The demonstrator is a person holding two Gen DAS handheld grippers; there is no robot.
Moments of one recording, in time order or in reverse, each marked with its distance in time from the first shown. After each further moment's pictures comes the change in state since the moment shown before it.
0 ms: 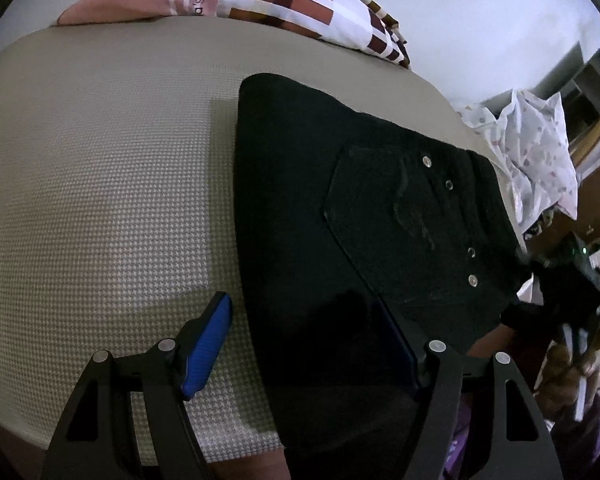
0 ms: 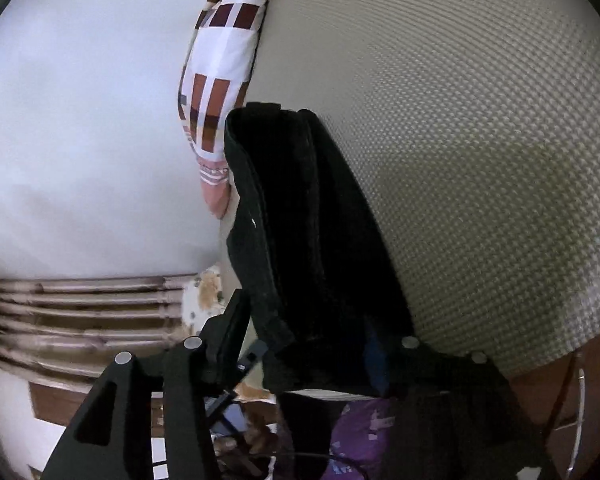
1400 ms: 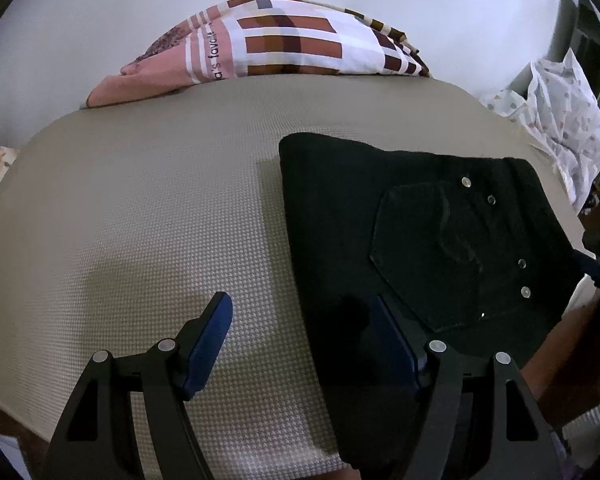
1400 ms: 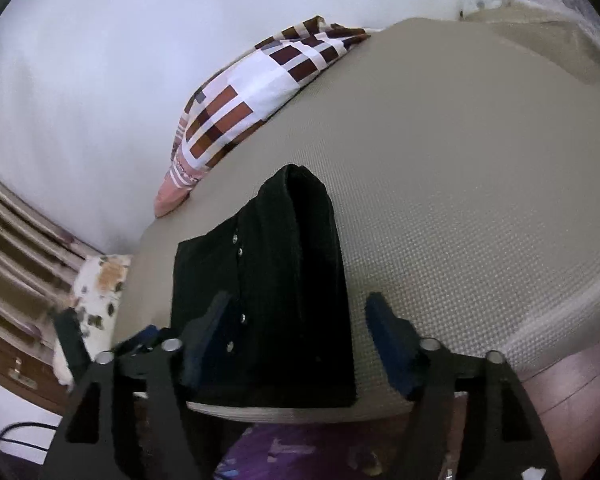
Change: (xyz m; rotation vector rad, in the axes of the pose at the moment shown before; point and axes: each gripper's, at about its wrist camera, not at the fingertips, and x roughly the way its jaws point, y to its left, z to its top) left arm -0.014 -0.014 0.001 0.190 -0.137 0.286; right arm -0.031 0.066 -0.027 -0.464 -0.239 -0.357
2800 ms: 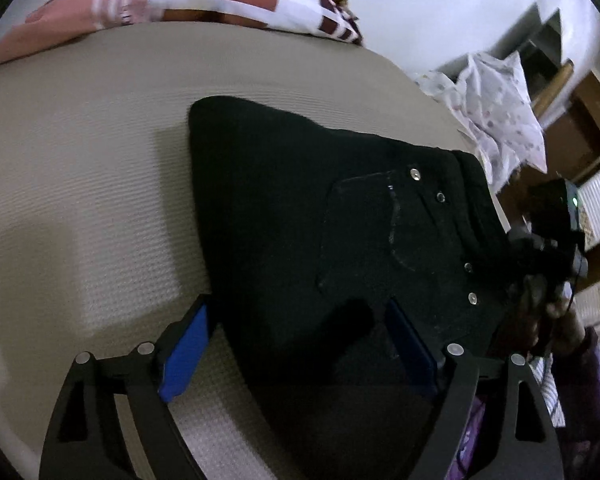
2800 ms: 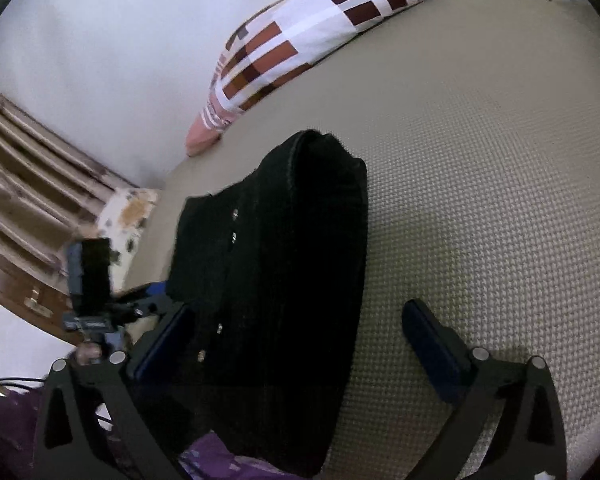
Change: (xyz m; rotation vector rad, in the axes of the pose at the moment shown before) left arm 0.055 0.007 0.032 0.014 0.179 -0.450; right arm 0.069 -0.022 0.030 -0.132 0.213 0.209
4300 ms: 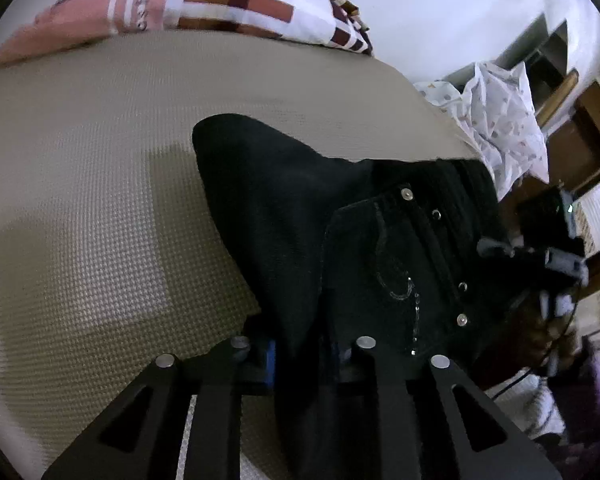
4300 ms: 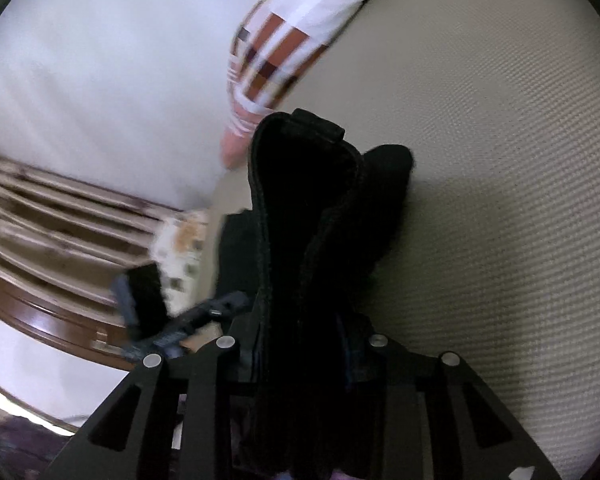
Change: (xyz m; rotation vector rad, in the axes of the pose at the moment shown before) left arm -0.013 0.021 0.020 -0.040 -0.015 0.002; right arm 0.027 0.015 0.004 0.177 0.045 0.159
